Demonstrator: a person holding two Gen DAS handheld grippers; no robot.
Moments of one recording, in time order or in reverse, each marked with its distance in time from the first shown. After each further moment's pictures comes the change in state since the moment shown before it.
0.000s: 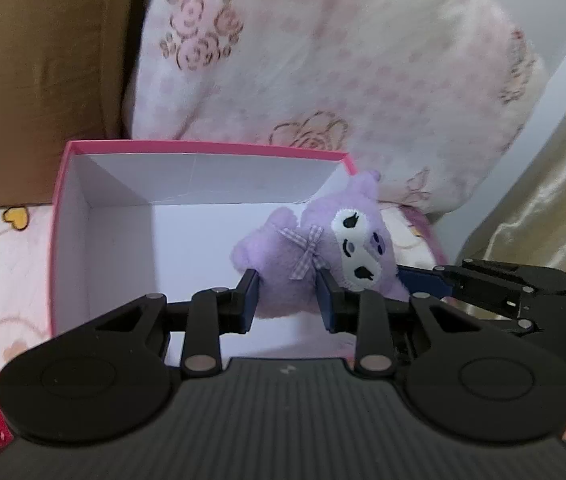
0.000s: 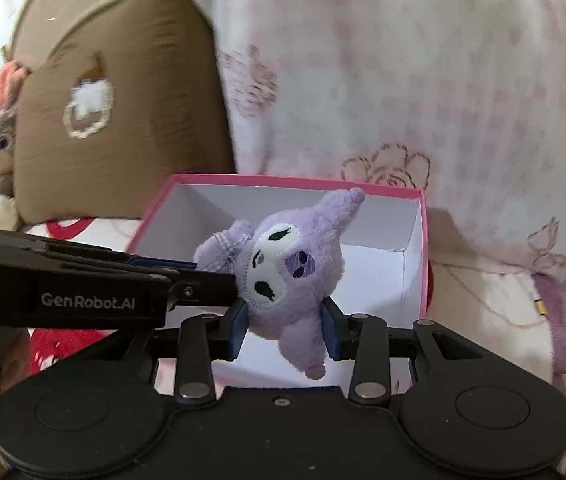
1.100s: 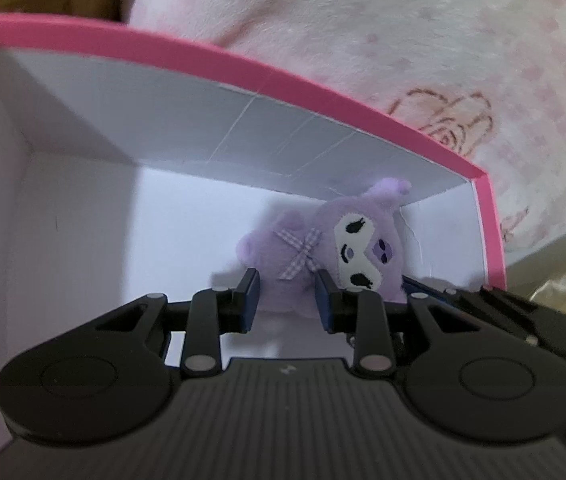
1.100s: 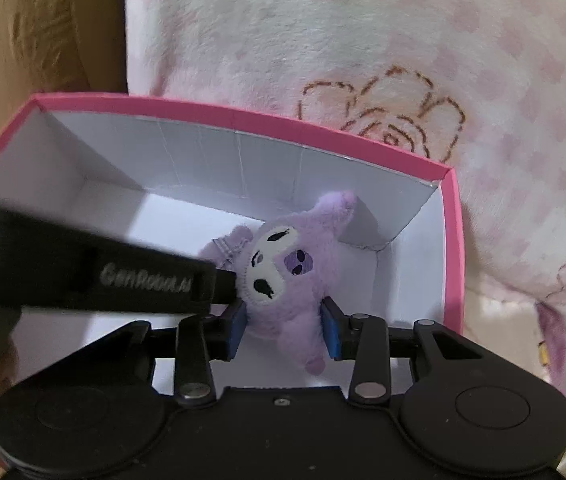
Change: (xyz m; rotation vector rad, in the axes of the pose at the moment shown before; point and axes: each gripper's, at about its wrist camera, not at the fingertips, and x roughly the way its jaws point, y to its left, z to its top) left arm 0.146 0.053 0.023 -0.284 0.136 -0.008; right arm 0.134 -0.014 0.022 -0.142 0.186 -0.224
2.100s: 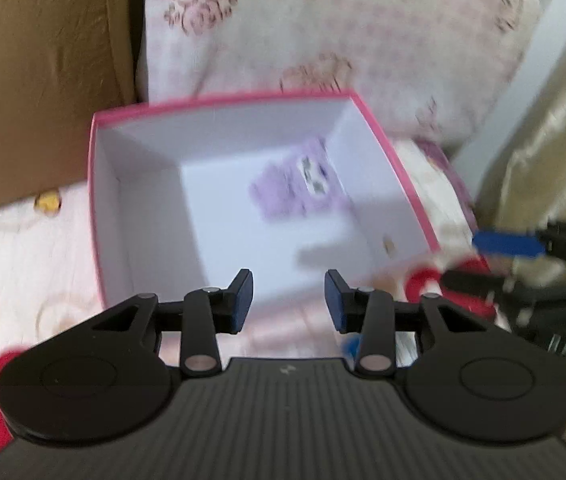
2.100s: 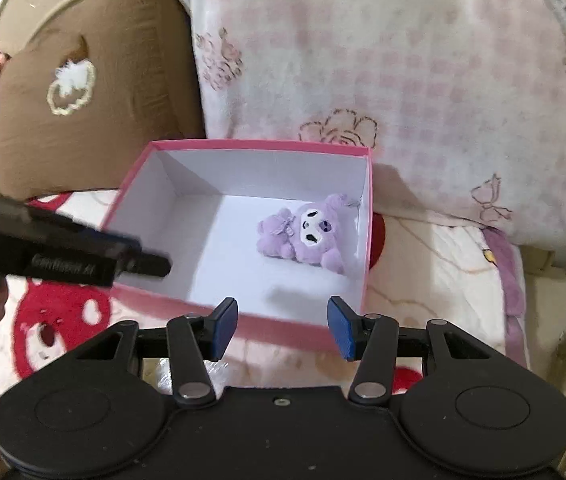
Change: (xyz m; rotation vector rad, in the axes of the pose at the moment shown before) left arm -0.171 -0.037 -0.081 0.426 0.000 0.097; right arm -0.186 -0.022 -0.094 0.155 -0.128 0.152
